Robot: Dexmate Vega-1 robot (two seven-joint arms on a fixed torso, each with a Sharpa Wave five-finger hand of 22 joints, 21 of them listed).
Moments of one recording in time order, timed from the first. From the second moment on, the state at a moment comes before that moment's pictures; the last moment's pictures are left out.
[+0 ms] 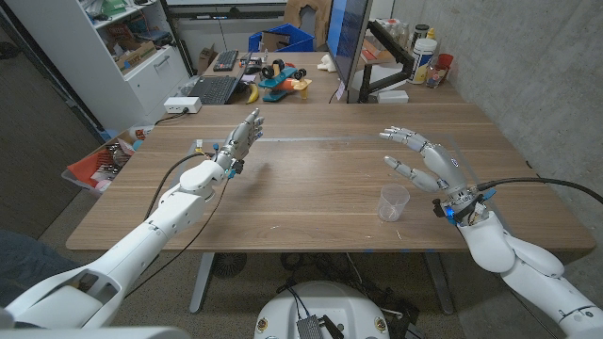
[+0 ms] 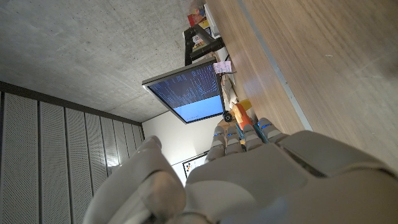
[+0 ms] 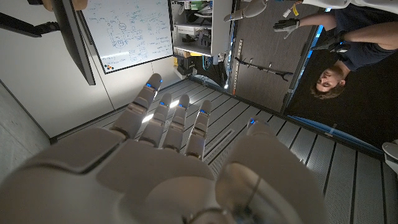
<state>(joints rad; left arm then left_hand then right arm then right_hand) 0.79 0.59 0.41 -1.37 -0.60 -0.16 -0.07 0.28 0.00 0.25 0.08 0.21 0.04 0.10 0.19 0.18 -0.06 0.08 0.21 0.21 -0.09 0.10 0.19 0.19 -0.17 0.09 0.37 0.17 -1.36 -0.65 -0.02 -1.74 -0.64 0.78 -0.57 0.41 -0.04 0.17 0.02 0.36 0.48 -0.17 0.23 0.19 0.43 -0.06 0.21 0.20 0.33 -0.04 0.22 0.21 0.46 0.01 0.28 0.17</state>
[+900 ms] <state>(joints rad) 0.79 0.58 0.41 -1.36 -0.60 -0.17 -0.07 0.28 0.00 0.25 0.08 0.21 0.04 0.10 0.19 0.18 -0.06 0.08 0.21 0.21 -0.09 0.10 0.19 0.19 -0.17 0.09 0.37 0.17 -1.38 -0.78 -0.07 -1.79 -0.69 0.64 -0.63 0.41 -0.04 0.17 0.02 0.37 0.48 -0.17 0.22 0.19 0.41 -0.06 0.20 0.20 0.31 -0.04 0.21 0.21 0.44 0.03 0.25 0.17</state>
